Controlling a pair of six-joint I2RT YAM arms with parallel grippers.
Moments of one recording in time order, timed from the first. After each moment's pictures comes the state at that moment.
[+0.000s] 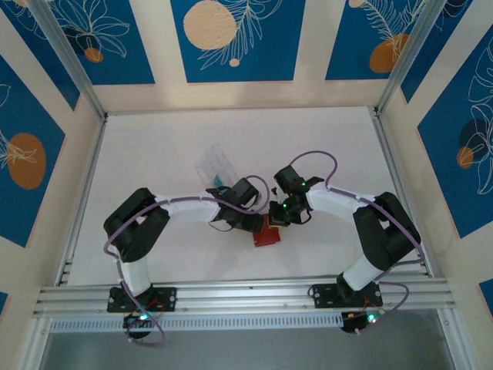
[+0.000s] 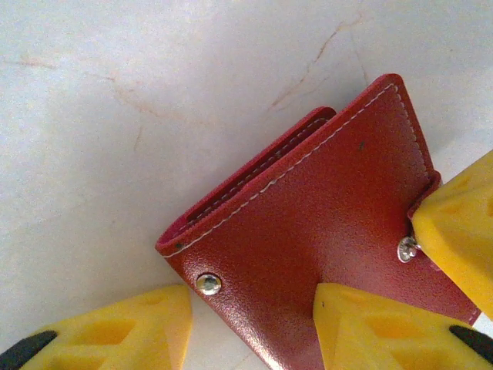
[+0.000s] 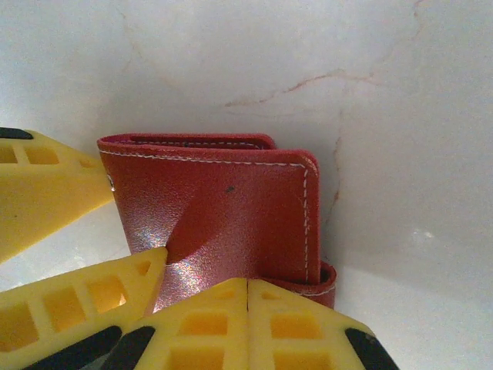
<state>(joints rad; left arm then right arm) -0.89 1.83 1.07 -0.36 0.21 -0.55 0.56 1.59 0.88 -0.62 -0.36 0.55</state>
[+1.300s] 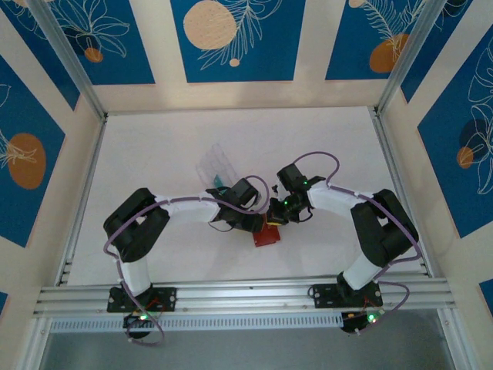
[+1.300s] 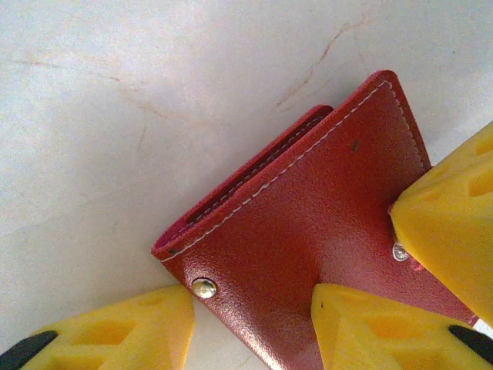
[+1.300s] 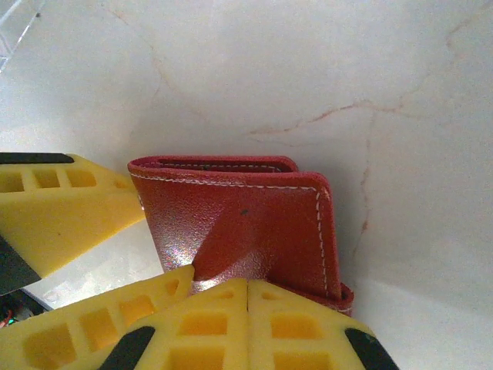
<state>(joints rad) -0.89 1.83 1.06 -0.35 0.21 -0.55 0.52 1.61 0.87 -0.55 -0.46 0.58</state>
